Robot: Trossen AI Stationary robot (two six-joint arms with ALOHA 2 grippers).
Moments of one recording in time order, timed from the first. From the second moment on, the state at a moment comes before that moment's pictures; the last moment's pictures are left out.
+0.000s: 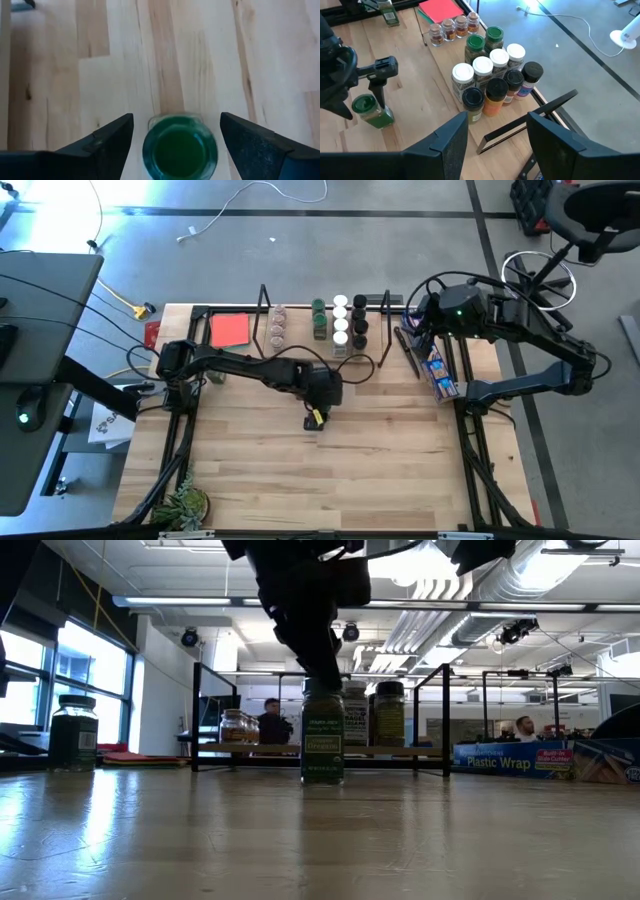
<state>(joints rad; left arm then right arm) -0.04 1.90 1.49 -0.66 0.00 0.10 -0.29 1.08 1.43 -1.07 0.24 0.07</state>
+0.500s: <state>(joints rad) -0.02 1.90 1.48 -0.71 0.05 0.06 -0.29 1.08 1.43 -1.07 0.24 0.07</state>
